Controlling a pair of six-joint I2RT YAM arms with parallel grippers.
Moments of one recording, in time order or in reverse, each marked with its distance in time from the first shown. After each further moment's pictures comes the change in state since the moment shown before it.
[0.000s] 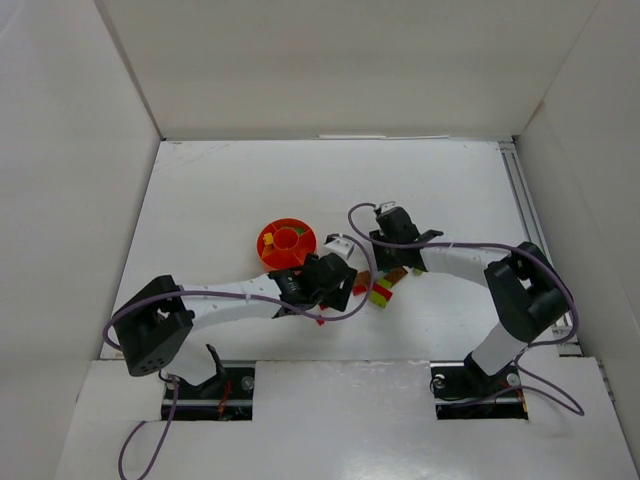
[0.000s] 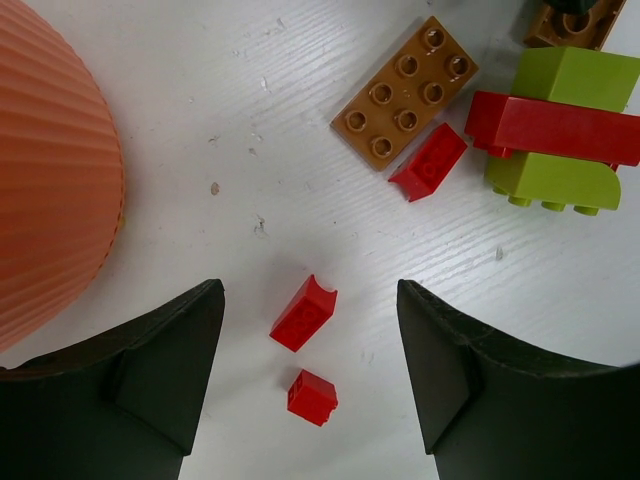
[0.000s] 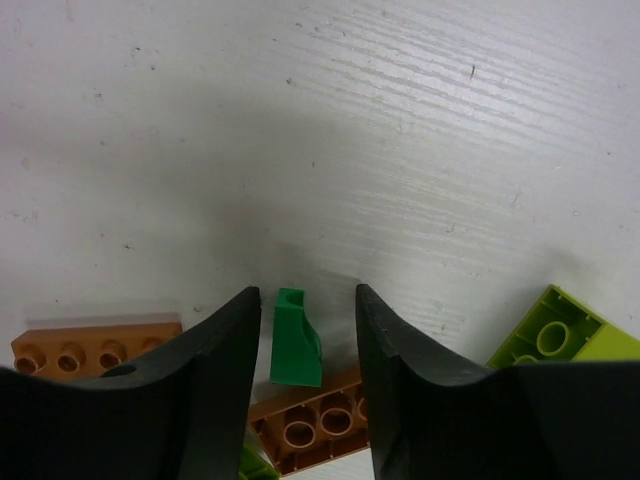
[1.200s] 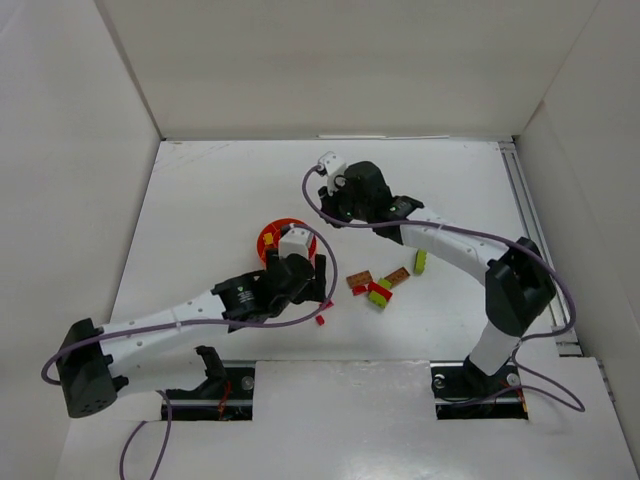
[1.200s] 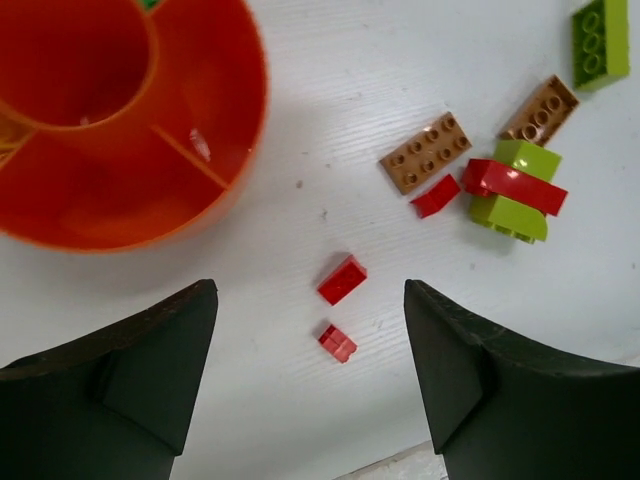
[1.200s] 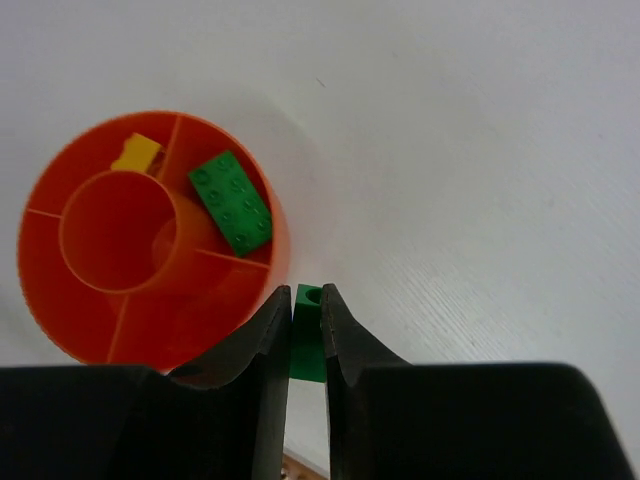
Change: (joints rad) left arm 0.003 -0.380 -0.058 -0.151 -0.137 -0.122; right arm 0.124 0.047 0.427 0.066 -0.286 -0.270
